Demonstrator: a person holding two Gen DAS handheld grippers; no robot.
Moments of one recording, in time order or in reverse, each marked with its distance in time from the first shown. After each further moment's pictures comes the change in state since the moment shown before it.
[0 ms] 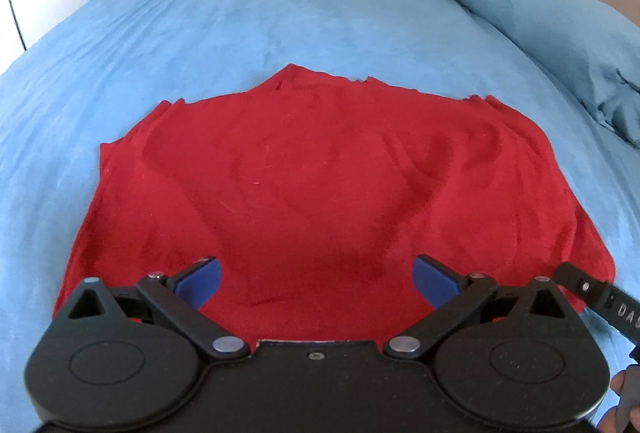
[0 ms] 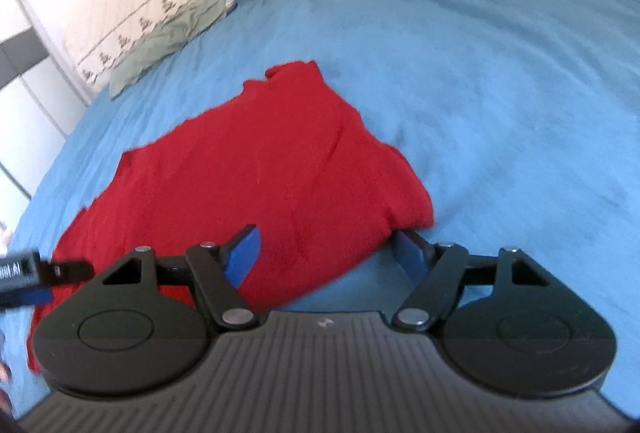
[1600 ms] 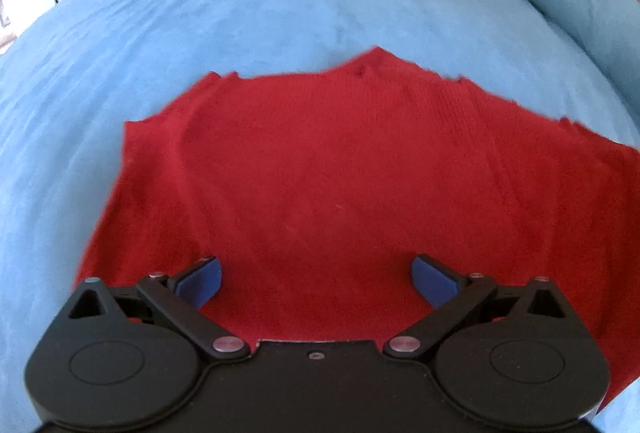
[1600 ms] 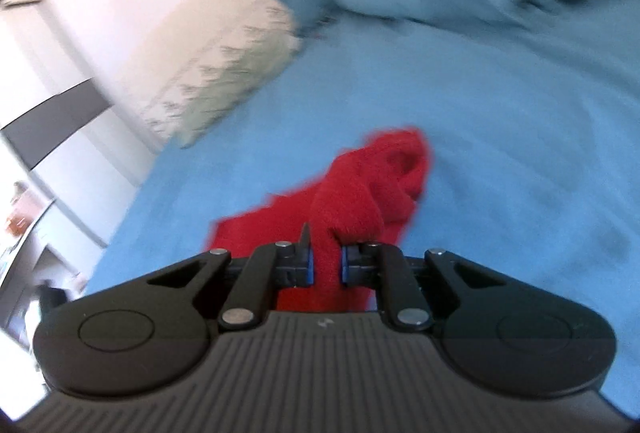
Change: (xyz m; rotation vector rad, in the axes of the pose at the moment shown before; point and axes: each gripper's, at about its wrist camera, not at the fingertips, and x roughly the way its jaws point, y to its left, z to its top) left arm 0.048 0.049 0.031 -0.122 0.082 0.085; right arm -0.003 0.058 0.053 0.006 -0.096 0.269
